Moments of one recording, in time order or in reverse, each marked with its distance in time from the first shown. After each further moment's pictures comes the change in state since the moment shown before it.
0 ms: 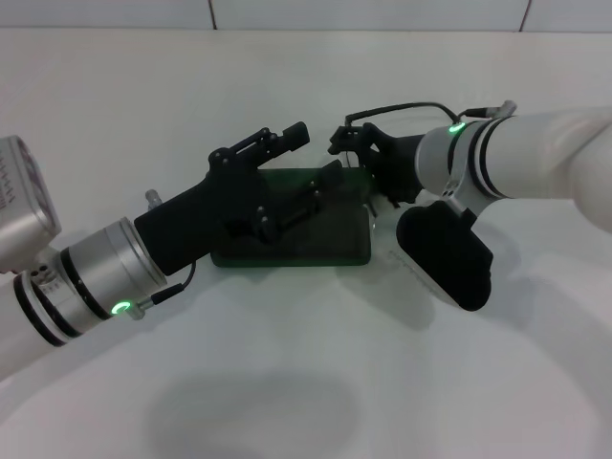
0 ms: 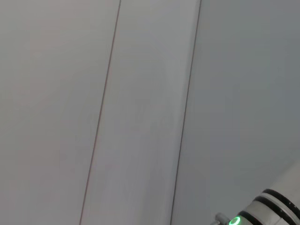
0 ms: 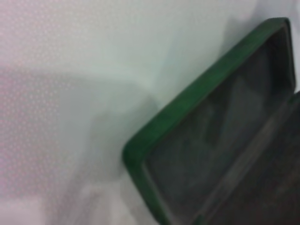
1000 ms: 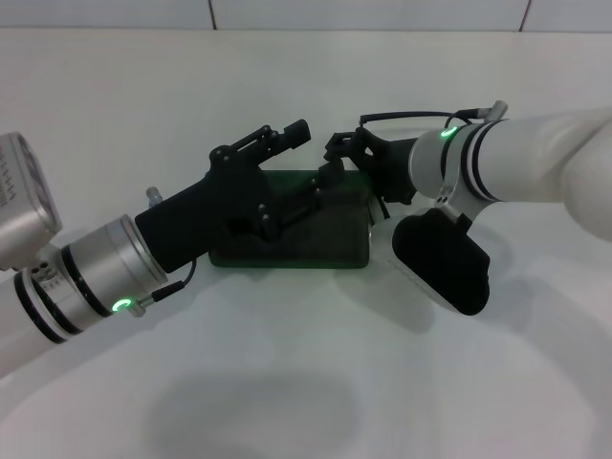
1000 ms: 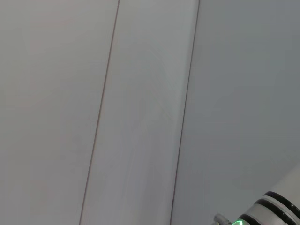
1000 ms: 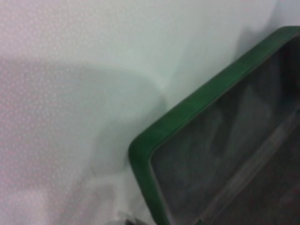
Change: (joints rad) left arm -0.006 0.002 0.000 0.000 0.000 -0.001 0.001; right arm 0.015 0.000 -0.038 0.005 -0.014 0.016 -0.003
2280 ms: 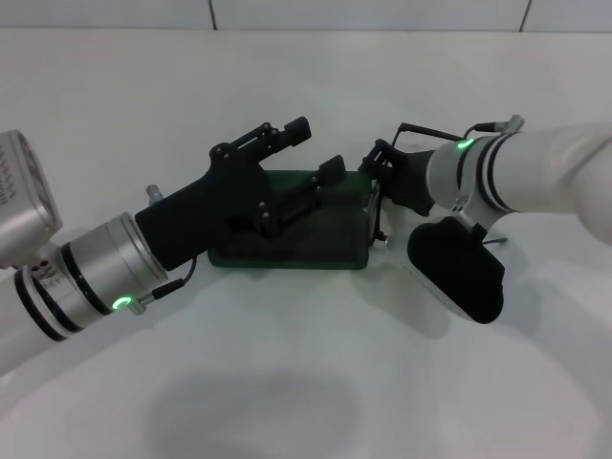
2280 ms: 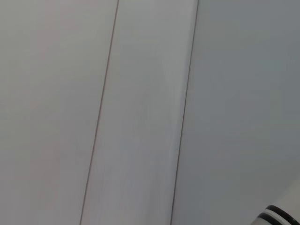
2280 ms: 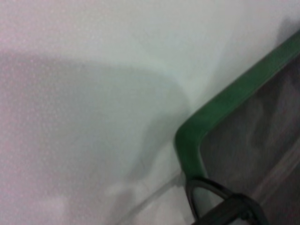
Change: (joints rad) left arm -0.002 0.000 -0.002 0.003 0.000 0.000 0.001; right arm -0.020 0.000 0.005 0.034 -0.006 -0.006 0.005
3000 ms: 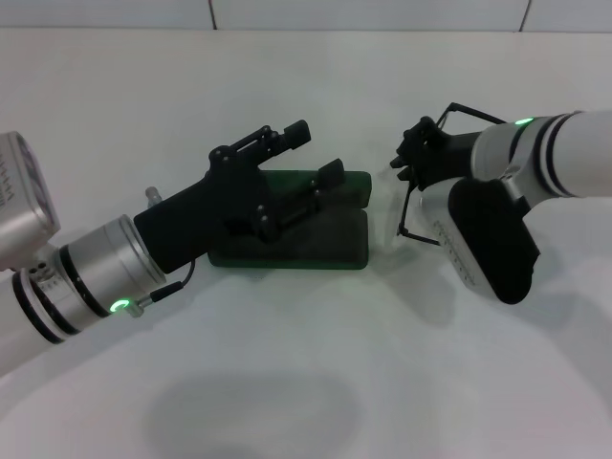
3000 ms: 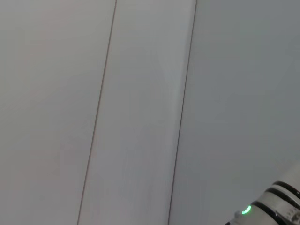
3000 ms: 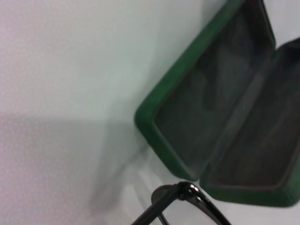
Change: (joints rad) left arm 0.002 0.004 0.007 -0.002 0.000 0.005 -0.002; right arm -0.169 0.000 0.246 -0.212 0.000 -0.181 0.001
